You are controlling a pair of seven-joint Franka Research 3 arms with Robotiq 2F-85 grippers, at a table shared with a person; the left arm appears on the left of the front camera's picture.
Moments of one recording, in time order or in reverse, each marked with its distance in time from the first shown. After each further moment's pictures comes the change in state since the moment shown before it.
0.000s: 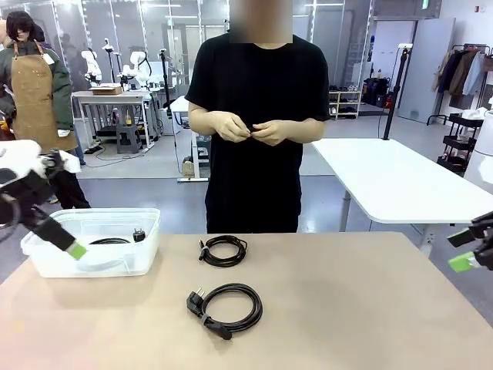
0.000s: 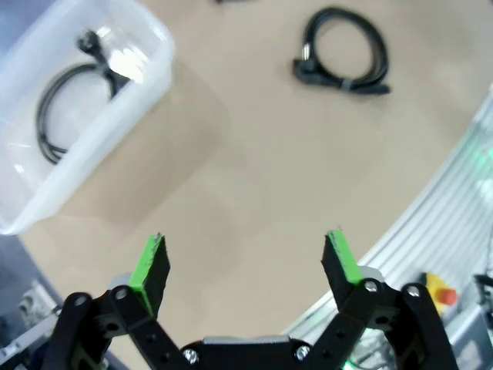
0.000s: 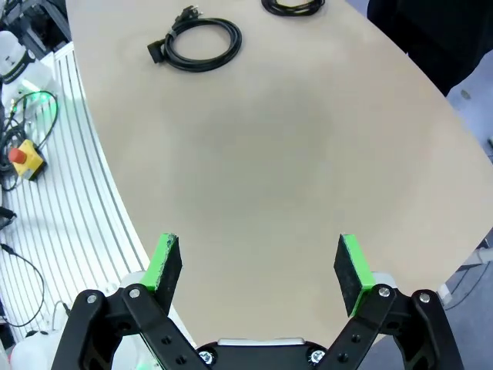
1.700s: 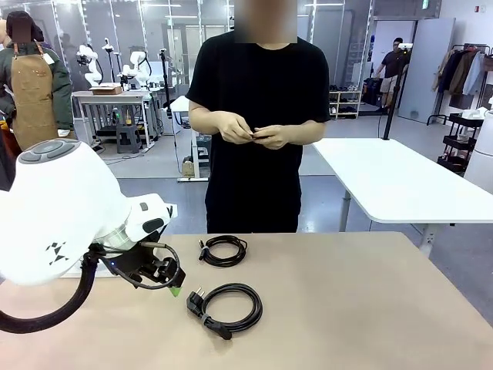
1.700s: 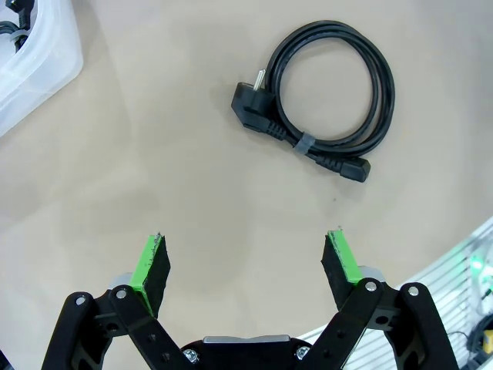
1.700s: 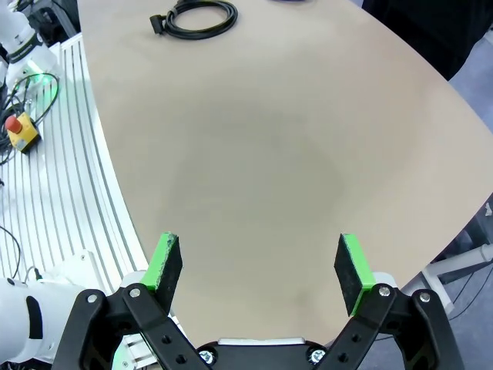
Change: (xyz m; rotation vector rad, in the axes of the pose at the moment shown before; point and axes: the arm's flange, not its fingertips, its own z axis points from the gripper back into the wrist) left arm 0.056 -0.119 -0.137 0.107 0.075 0.332; right arm -0.118 -0.023 0.017 0.002 -0.104 0.034
